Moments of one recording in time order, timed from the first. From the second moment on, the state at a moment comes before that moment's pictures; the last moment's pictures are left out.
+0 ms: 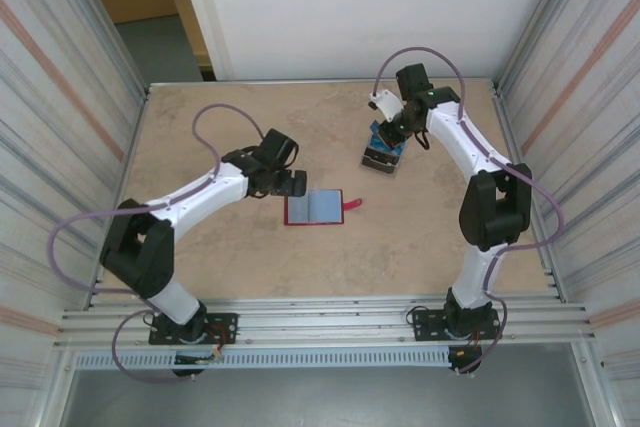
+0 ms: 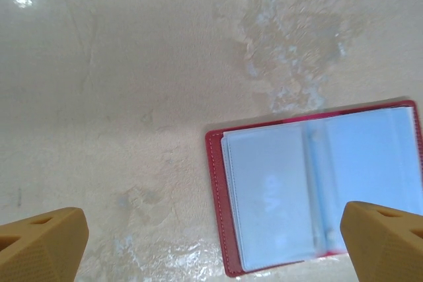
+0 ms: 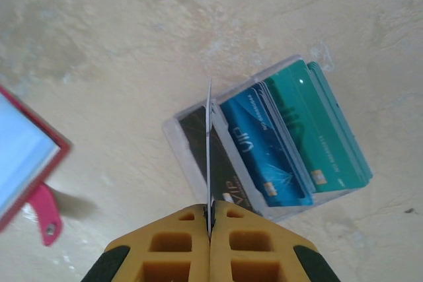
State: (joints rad) left arm -0.61 1.58 1.16 -0.66 -0.18 -0.44; right arm 0.27 1.88 1.70 -0.90 -0.15 -0.44
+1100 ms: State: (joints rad) left arm -0.54 1.42 1.04 -0.63 -0.20 -0.50; right arm 0.22 2.12 1.84 -0.97 -0.11 -0.67
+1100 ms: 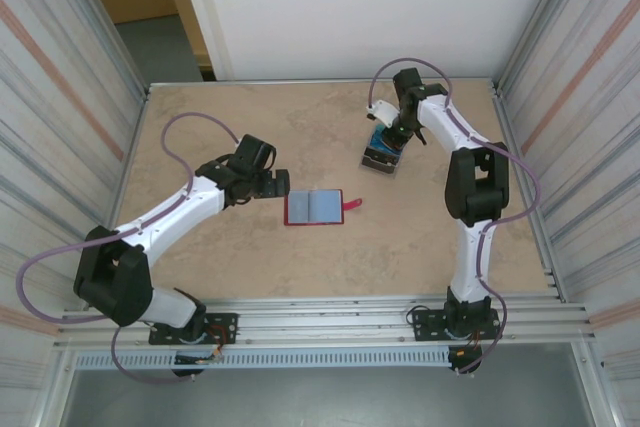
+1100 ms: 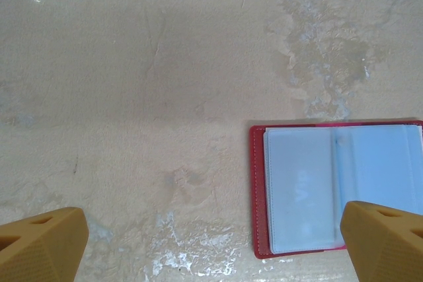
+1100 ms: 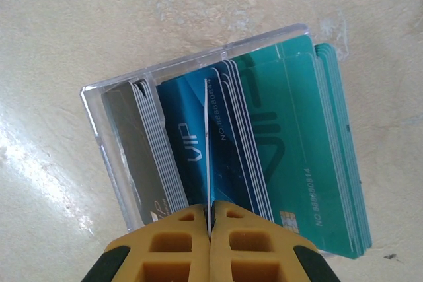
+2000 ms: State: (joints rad) left arm -0.49 1.40 1.00 -0.61 -0.18 -0.54; right arm 0.30 1.99 1.84 -0.94 0.02 -0.30
